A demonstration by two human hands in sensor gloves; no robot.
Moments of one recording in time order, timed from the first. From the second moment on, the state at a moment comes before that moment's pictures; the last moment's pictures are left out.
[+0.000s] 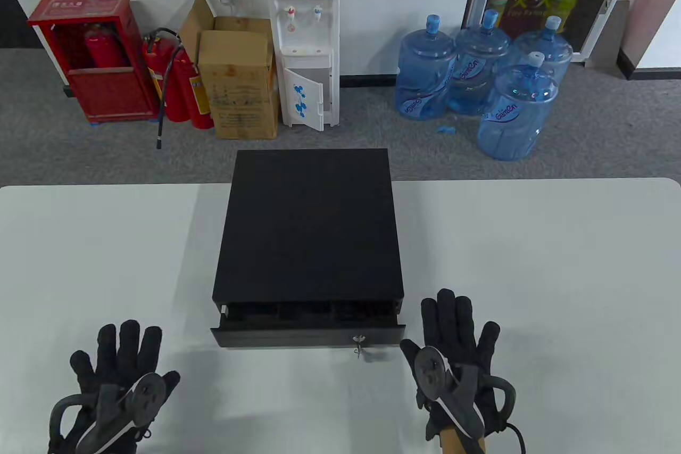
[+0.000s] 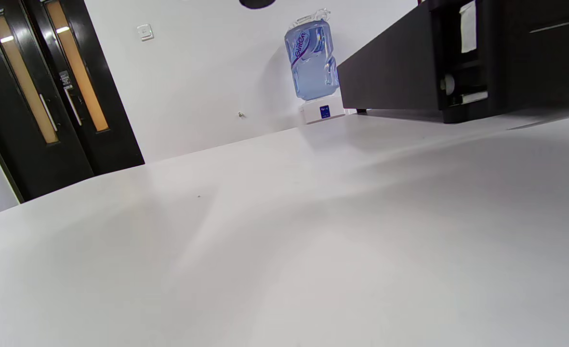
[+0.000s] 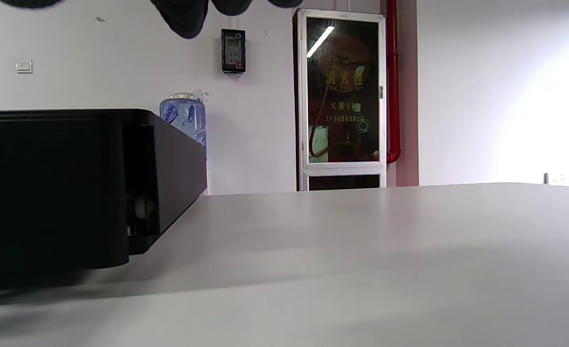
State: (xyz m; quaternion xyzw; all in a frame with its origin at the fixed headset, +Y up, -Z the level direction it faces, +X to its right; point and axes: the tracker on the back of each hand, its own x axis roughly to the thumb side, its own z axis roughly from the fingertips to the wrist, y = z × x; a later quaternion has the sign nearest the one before) left_hand -0.342 -0.730 -0.223 0.00 0.02 -0.12 0.99; right_hand 0.141 -0.709 -0.246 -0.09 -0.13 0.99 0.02
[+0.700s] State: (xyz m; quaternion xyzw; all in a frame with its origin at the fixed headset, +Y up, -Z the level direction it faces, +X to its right) left_hand -0.341 -0.731 -0.222 0.01 0.02 -0.12 0.99; right_hand 0.140 -0.708 -0.245 -0.09 -0.14 0.99 0.02
